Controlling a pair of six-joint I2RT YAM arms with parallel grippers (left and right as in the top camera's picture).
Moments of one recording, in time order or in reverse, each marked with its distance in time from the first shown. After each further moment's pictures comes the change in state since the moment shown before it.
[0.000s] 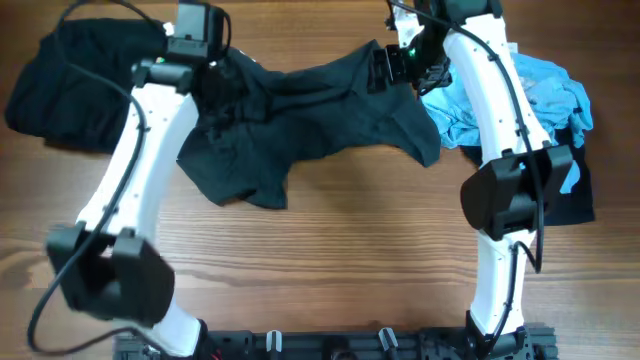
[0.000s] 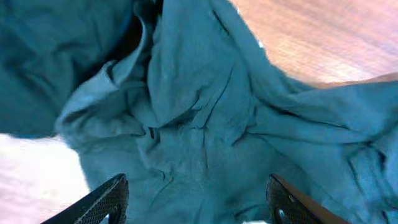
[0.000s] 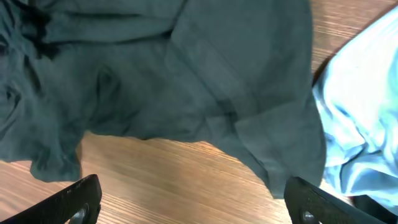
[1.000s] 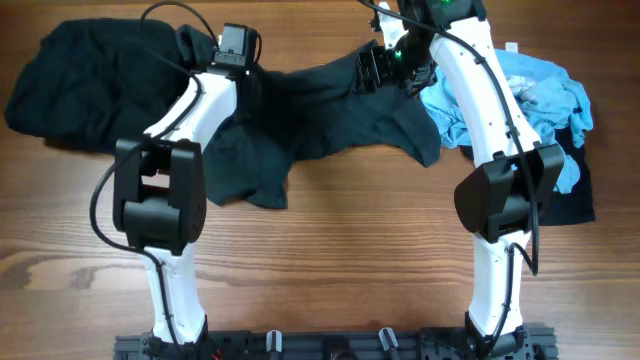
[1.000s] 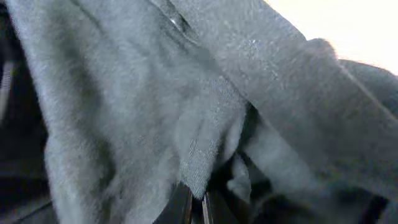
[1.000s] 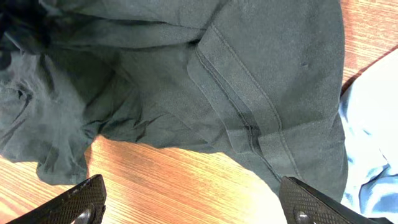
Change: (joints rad) left arm -0.015 0.385 -0.007 0.347 -0.064 0.285; right arm 0.043 -0.001 -0.014 0.049 -0.003 -0.003
